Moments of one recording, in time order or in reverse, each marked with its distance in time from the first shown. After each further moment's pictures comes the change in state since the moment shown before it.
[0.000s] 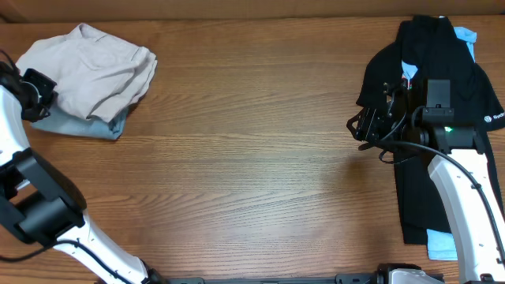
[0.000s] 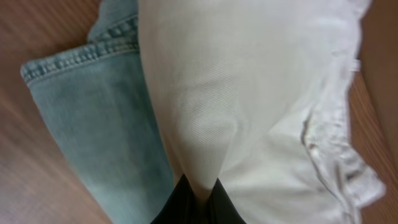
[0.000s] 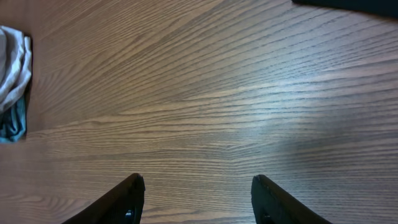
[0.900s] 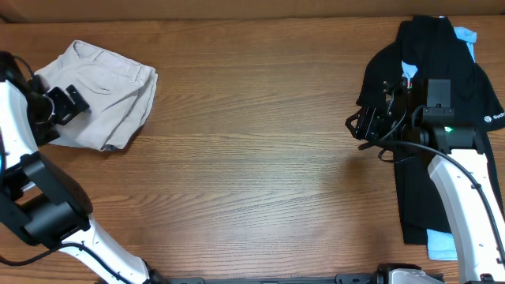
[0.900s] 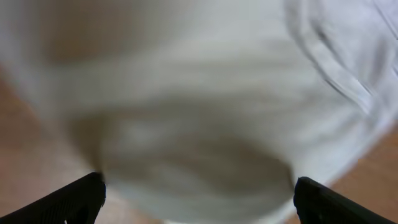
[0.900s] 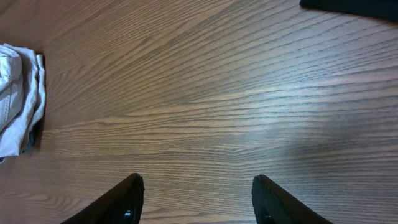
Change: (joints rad) left arm -0.079 -0.039 0.003 -0.376 -0.058 0.383; right arm 0.000 0.000 0.000 0.016 -0.019 0.000
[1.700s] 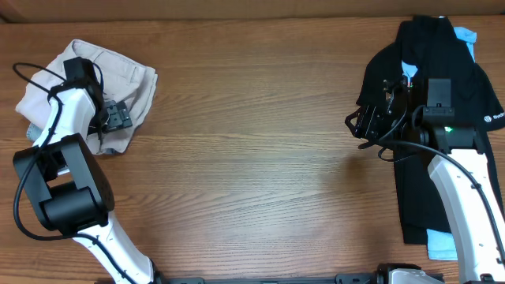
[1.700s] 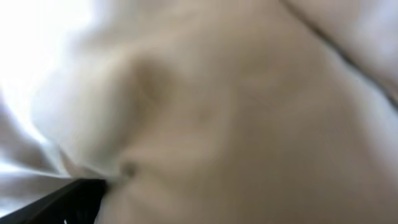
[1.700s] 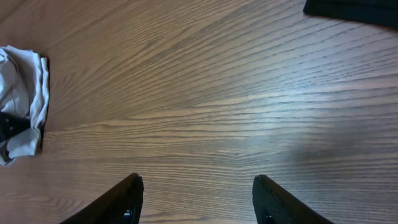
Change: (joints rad) left arm -0.207 0.001 -0.382 0.474 -0.404 0.010; right arm 0.000 0.000 0.000 0.018 -0.006 0.000
